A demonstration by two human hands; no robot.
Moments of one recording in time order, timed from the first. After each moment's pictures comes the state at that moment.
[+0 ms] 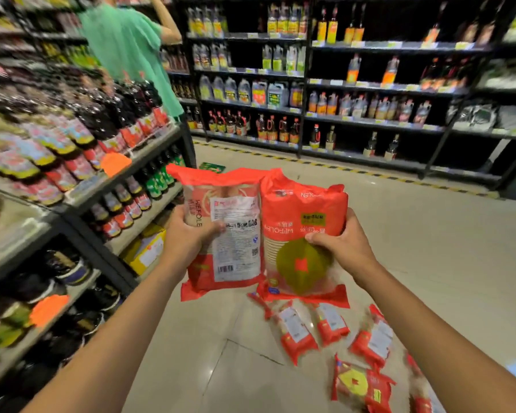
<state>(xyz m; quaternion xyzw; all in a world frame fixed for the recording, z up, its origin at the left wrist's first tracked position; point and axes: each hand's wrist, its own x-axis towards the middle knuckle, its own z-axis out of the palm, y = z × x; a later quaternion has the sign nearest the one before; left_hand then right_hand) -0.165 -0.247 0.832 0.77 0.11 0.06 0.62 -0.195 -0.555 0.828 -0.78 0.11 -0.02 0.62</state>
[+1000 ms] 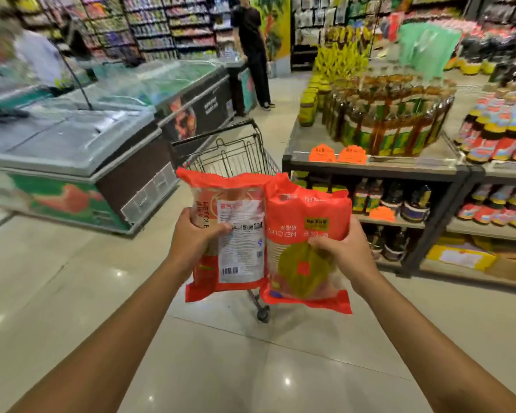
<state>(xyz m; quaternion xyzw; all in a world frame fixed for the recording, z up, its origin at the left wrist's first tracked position) -0.820 -0.037 0.859 0.54 0.58 0.43 0.43 -0.538 -0.115 0.836 -0.62 -0.40 0.41 0.54</state>
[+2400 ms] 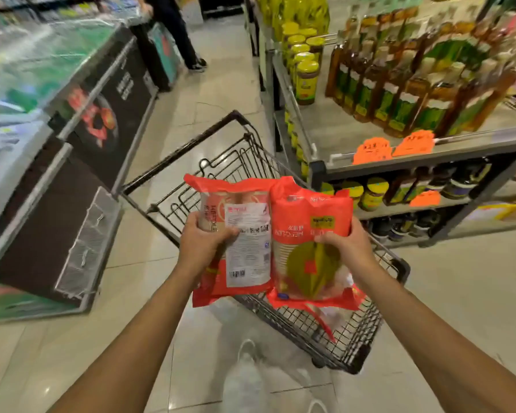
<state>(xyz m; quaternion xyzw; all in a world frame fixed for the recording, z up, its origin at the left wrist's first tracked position) -0.905 0.518 0.767 0.60 0.55 0.29 0.51 -0.667 0.357 0.740 -0.70 -0.17 0.39 0.58</state>
